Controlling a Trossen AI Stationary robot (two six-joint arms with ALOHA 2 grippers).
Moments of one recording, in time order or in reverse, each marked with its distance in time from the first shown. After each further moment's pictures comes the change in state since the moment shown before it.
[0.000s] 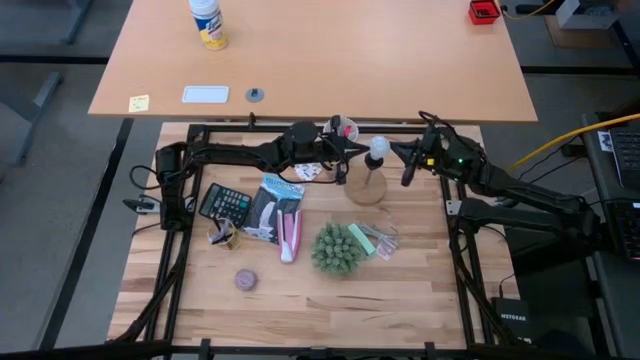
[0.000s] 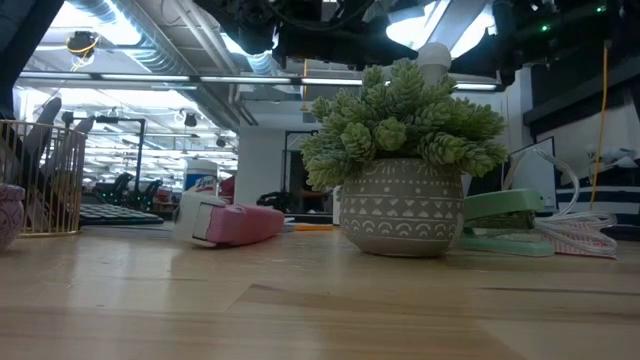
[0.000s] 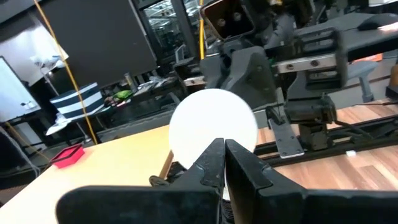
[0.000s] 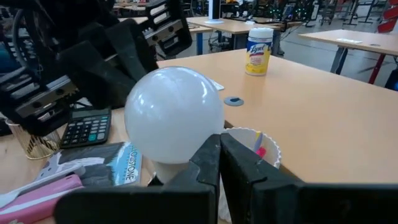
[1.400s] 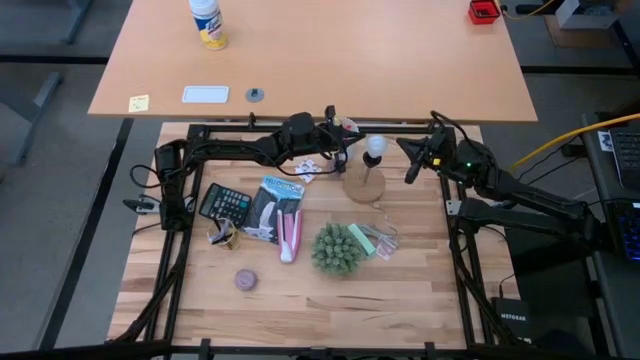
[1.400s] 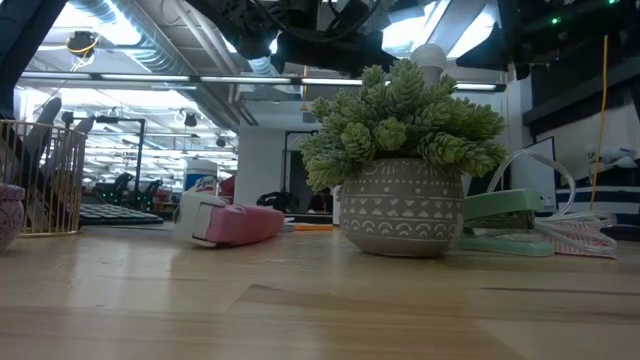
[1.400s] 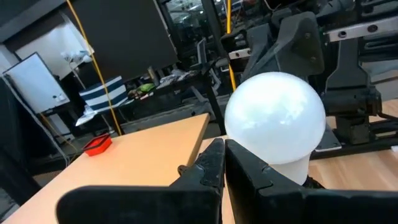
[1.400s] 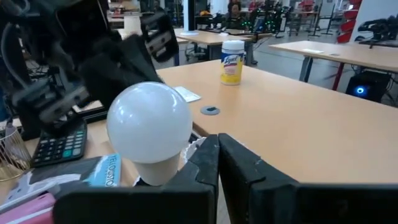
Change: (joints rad) left arm 0.049 -0.010 0.000 0.005 -0.033 0.017; right arm 0.002 -0.093 0.000 -0.039 0.143 0.007
